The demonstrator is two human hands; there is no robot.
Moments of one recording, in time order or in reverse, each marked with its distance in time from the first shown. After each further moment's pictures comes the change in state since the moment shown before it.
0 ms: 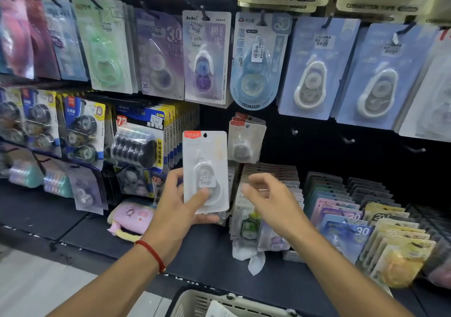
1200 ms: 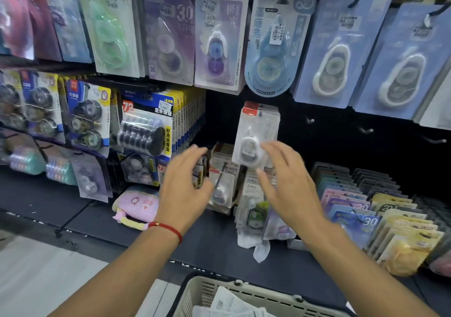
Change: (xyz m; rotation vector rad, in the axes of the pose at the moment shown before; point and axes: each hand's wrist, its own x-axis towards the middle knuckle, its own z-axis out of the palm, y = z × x) left_hand 0.018 0.004 -0.017 0.893 0.160 0.344; right_hand 0.008 0.002 0.008 -0.612 0.298 -0.508
